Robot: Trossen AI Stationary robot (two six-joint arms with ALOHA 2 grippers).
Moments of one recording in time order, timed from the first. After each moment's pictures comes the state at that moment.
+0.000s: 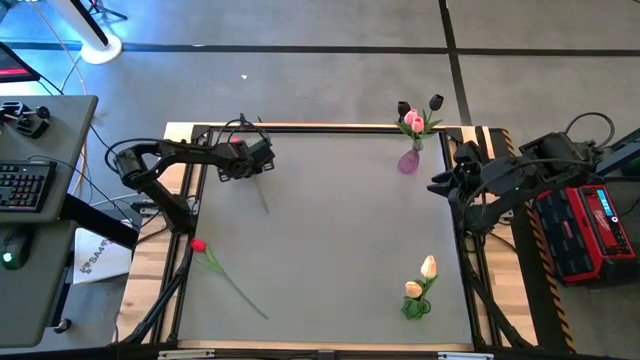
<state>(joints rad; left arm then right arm) 0.60 1.61 0.72 -0.48 -0.41 -1.21 0.38 1.05 1.64 -1.43 0.46 0.87</state>
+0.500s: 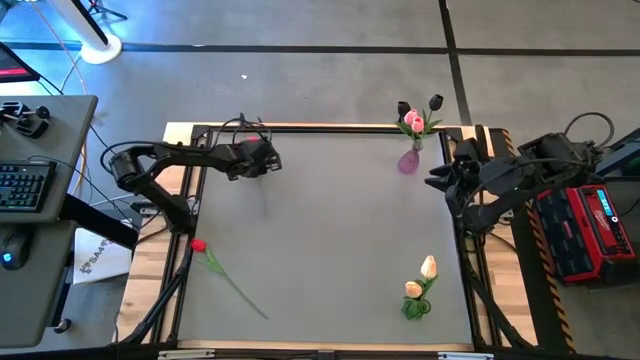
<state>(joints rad) 0.56 1.55 0.72 -0.36 -0.31 -1.14 0.38 1.05 1.64 -1.41 0.55 0.81</state>
